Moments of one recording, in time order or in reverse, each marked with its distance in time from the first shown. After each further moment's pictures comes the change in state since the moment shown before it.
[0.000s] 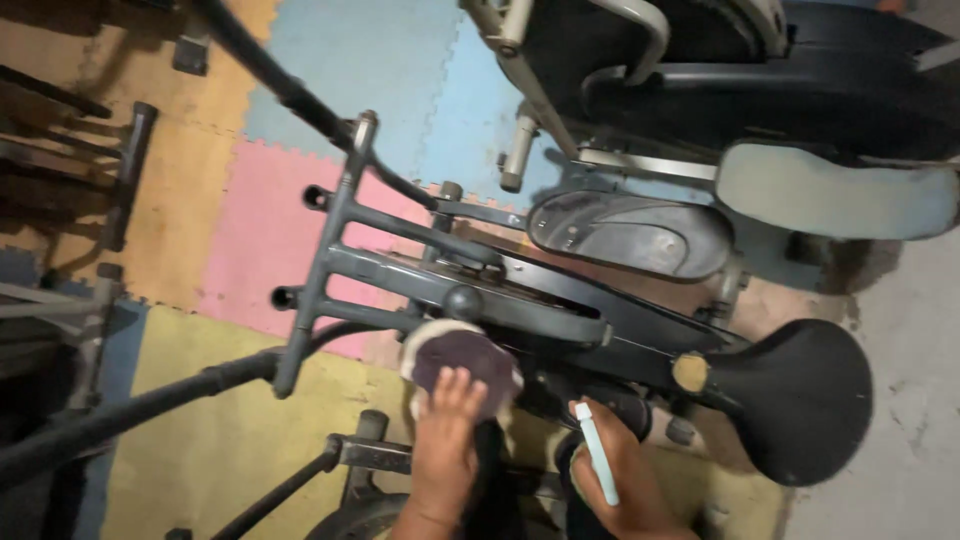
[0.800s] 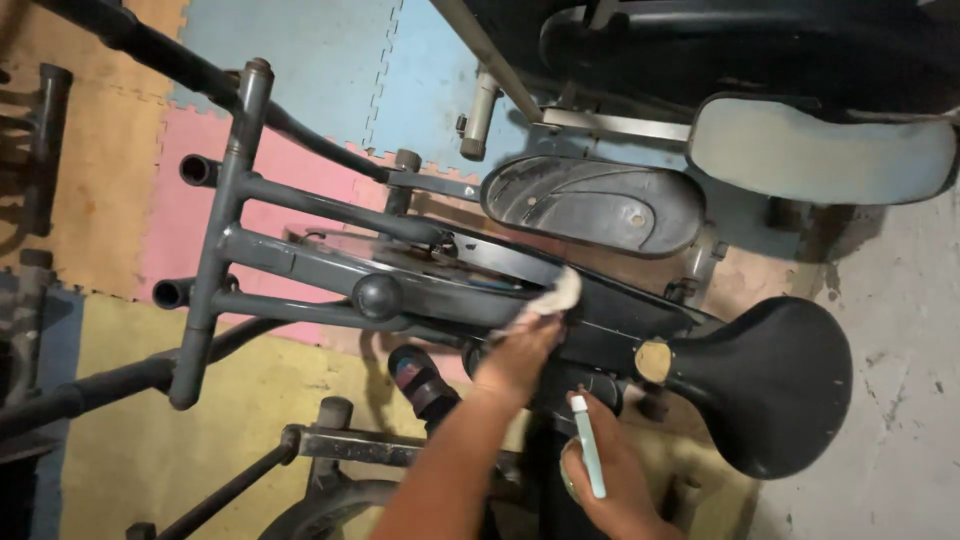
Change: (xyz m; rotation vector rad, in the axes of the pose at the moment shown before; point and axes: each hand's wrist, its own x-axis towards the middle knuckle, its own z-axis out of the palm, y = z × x) left_hand 0.032 -0.025 0.292 0.464 -0.357 0.554; right_hand -0.021 0.084 -0.018 -0.070 0.085 0.198
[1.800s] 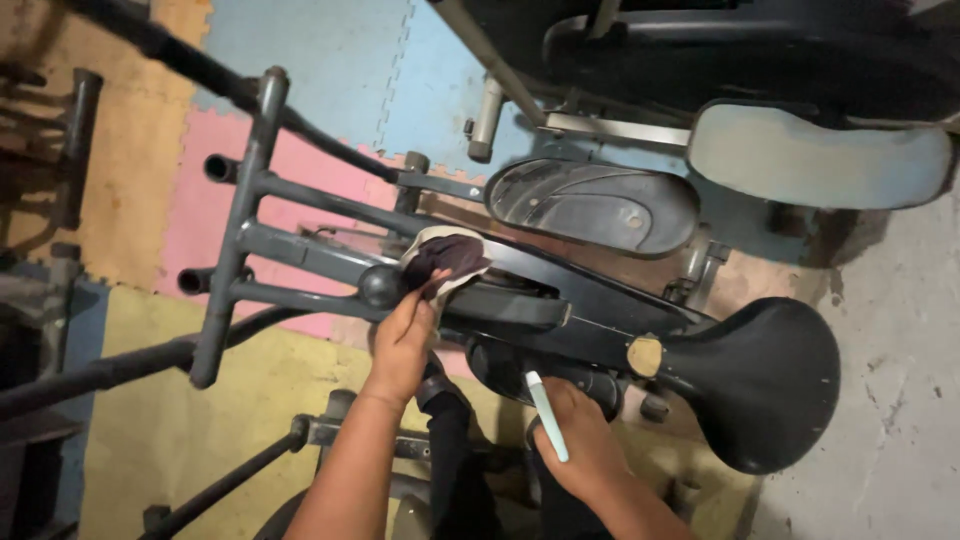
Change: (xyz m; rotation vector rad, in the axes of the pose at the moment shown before) left_hand -0.038 -0.099 -0.239 -1.331 0.373 -0.765; right_hand 0.033 -0.032 0.001 -0.151 -0.200 -0.059
